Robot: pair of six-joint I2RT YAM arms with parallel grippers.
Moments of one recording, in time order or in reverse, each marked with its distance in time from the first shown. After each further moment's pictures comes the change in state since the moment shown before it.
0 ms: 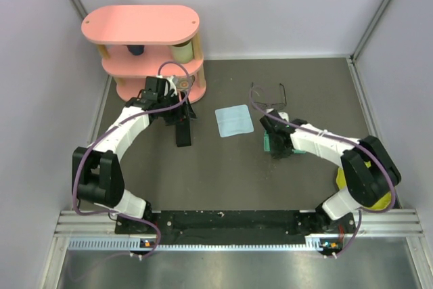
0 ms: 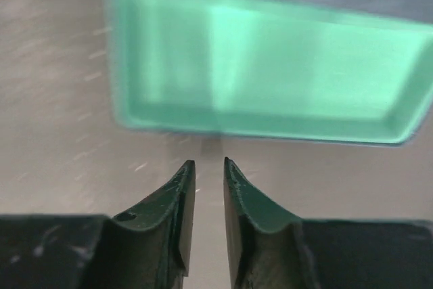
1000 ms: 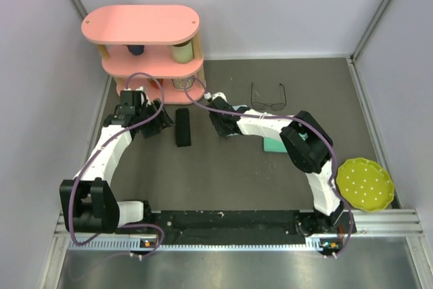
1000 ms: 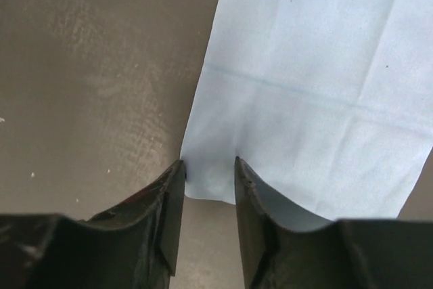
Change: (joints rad) left arm 0.175 -0.230 -0.171 -0.048 -0.109 -0.068; right arm 0.268 0.539 0.595 0.287 -0.026 -0.227
